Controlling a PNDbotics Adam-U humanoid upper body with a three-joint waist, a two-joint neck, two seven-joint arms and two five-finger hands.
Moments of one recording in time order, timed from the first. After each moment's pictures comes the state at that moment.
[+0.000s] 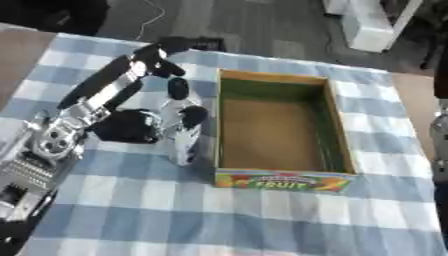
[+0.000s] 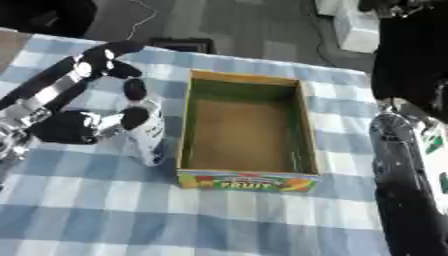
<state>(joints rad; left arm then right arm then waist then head) -0.50 0.59 -0.28 -1.90 -0.25 0.14 -0.20 -0.52 -0.26 0.08 -1.99 -0.60 -0.50 0.19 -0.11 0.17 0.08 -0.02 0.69</state>
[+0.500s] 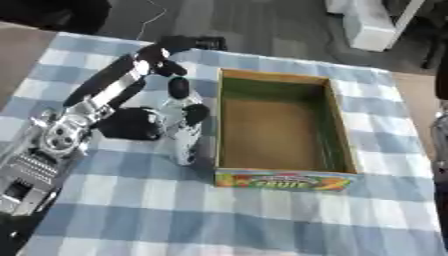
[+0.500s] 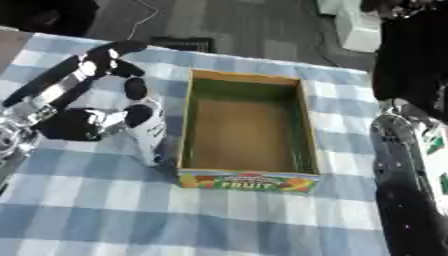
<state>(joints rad) -0.51 0.59 -0.29 -1.87 -0.25 0.13 -0.20 -0.52 -0.26 0.08 -1.99 -0.60 -0.50 0.19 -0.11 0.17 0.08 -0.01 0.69</state>
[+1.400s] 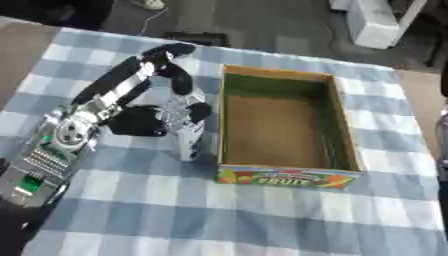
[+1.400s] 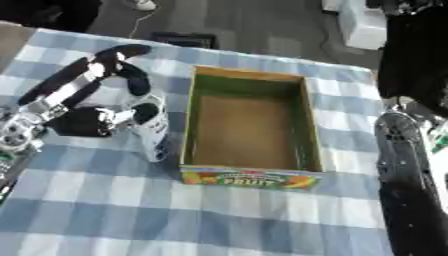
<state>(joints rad) -0.51 0.59 -0.30 -1.82 -0.28 0.12 -0.19 -0.52 -0.26 0.08 -1.99 -0.60 -0.50 0.19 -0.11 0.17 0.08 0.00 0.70</state>
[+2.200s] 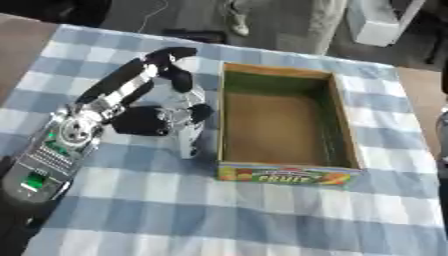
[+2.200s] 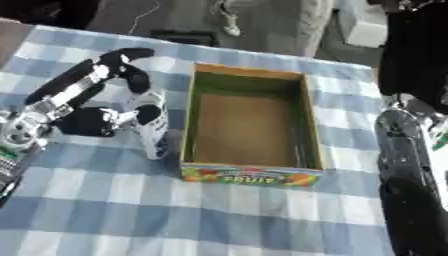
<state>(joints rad) -0.51 0.59 -0.31 -1.79 -0.29 0.11 -0.21 -0.52 -0.26 0.08 -1.99 -0.60 -0.50 0.19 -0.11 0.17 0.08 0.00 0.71</state>
